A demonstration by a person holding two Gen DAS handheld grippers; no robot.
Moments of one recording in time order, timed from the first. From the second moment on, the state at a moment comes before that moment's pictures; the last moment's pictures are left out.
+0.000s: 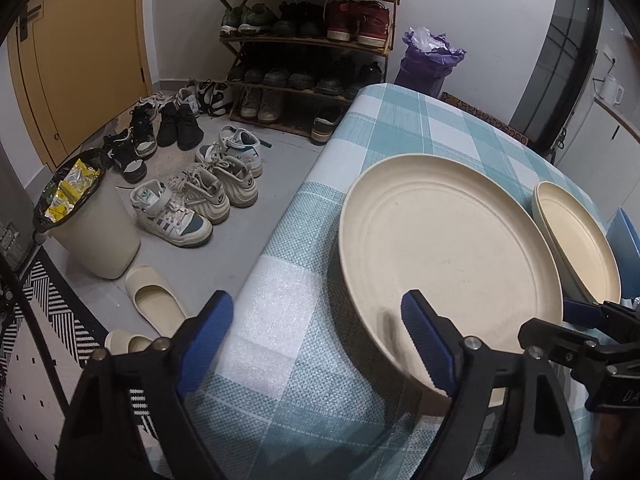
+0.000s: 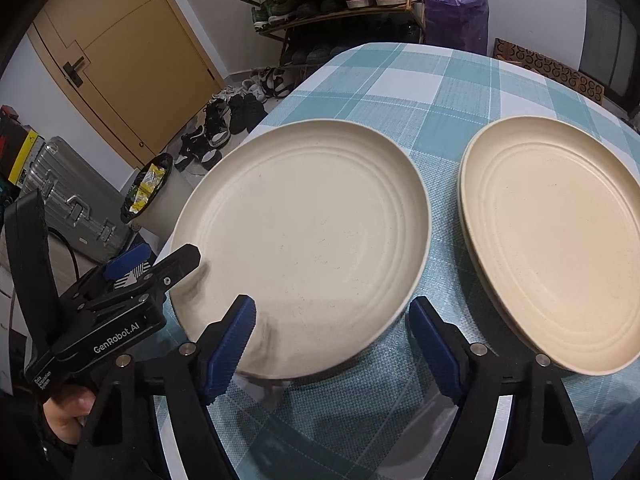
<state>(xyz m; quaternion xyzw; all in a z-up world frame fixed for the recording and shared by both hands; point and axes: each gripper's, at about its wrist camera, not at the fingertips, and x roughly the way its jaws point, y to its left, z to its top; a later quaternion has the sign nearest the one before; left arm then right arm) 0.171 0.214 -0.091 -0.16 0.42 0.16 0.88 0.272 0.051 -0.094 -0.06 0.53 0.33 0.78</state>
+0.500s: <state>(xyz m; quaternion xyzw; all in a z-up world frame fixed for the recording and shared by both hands) 0.176 0.207 -0.091 -0.14 0.42 0.15 0.89 0.275 0.057 -0.103 -0.08 0.53 0.32 0.78</state>
